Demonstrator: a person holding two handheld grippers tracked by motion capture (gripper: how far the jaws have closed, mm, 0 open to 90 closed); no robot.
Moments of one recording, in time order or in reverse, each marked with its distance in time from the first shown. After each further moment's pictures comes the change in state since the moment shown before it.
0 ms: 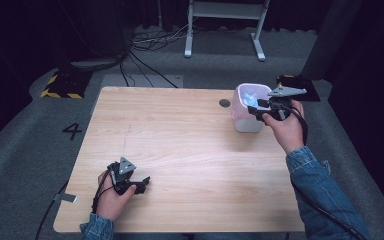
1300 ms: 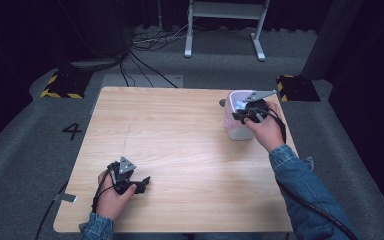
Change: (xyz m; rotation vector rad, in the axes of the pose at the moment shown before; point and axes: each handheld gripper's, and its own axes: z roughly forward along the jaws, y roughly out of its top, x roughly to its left) left arm 0.001 0.001 0.001 0.001 -0.003 0.001; right arm 0.034 0.001 0.044 0.133 0.101 -0.120
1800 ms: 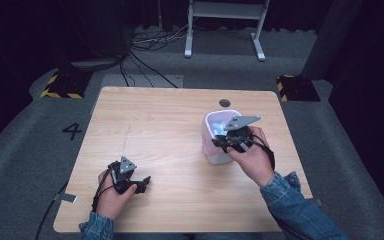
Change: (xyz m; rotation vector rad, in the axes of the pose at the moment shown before) left arm 0.000 0.001 0.001 0.002 0.000 0.000; right arm 0.109 -0.003 -0.033 -0.004 0.145 -0.066
